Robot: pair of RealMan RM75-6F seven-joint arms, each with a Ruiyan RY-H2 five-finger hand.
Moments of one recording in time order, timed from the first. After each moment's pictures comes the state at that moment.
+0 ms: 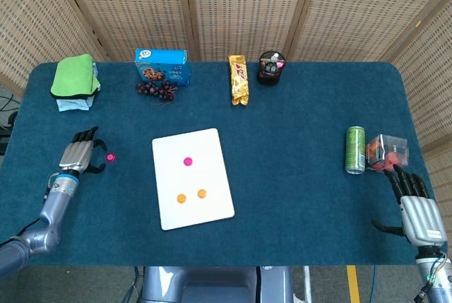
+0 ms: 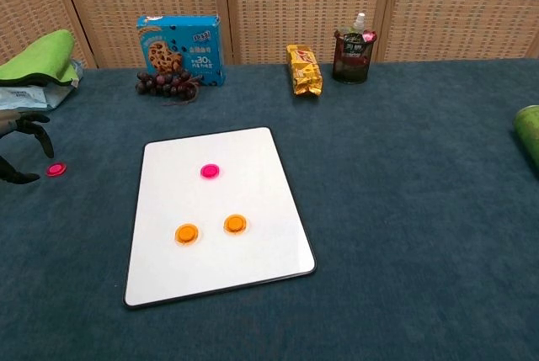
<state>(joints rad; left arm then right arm) -0.61 -1.56 -0.12 -0.97 1.02 0.76 0.02 0.11 -1.08 0.06 -1.67 -1.41 1.37 -0.01</state>
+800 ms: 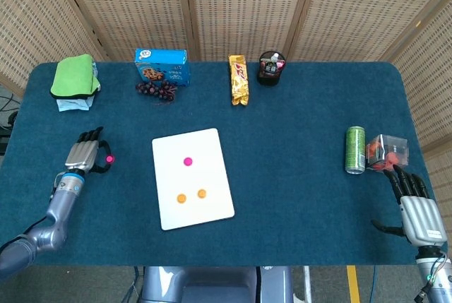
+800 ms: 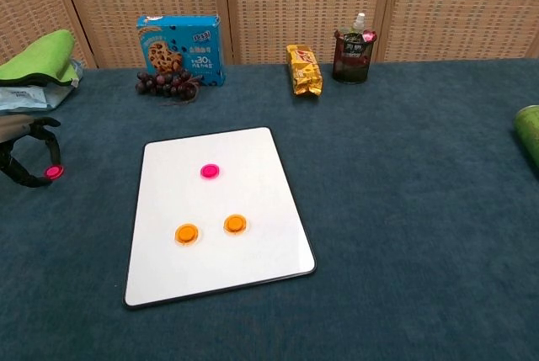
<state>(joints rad) -0.62 -1.59 -0.16 -0.95 1.02 0.74 0.05 0.11 -1.08 0.06 -1.67 -1.41 1.36 -0.01</state>
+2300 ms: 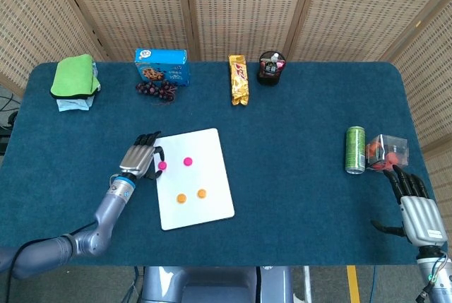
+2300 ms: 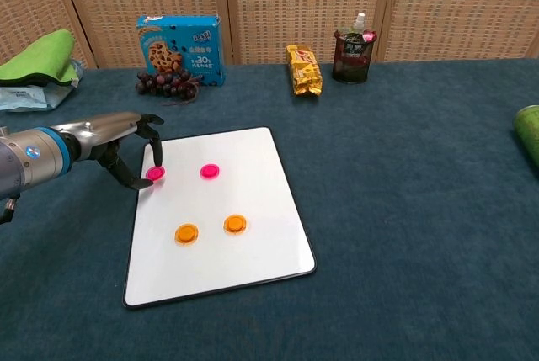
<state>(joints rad) -0.75 -1.65 -0.19 -1.29 0.86 0.84 0.35 0.11 -1.07 0.05 -1.67 -1.42 1.35 0.02</state>
